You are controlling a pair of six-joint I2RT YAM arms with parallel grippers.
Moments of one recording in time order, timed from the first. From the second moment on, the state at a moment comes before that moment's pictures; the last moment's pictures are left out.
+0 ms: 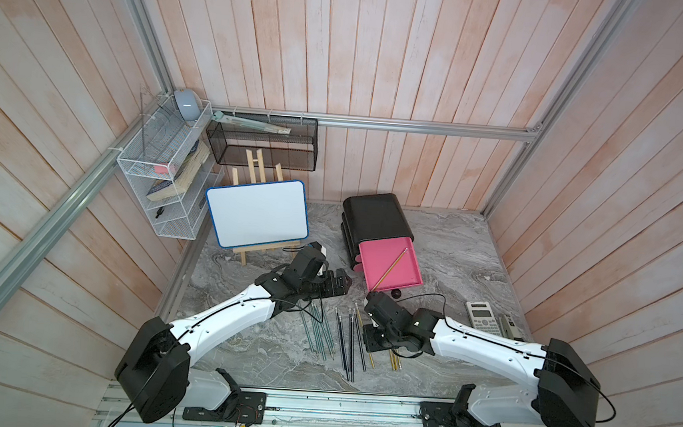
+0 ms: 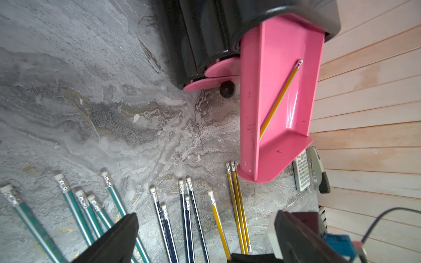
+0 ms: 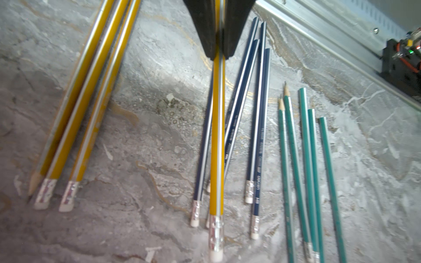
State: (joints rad) left arm -0.66 1.36 0.94 -0.32 0.15 -0.78; right arm 1.00 1.34 0.81 -0.58 -0.05 0.71
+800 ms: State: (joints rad) left arm -0.55 1.31 1.09 -0.40 0.14 -0.75; right arm 0.69 1.27 0.96 -0.30 -0.30 0.82
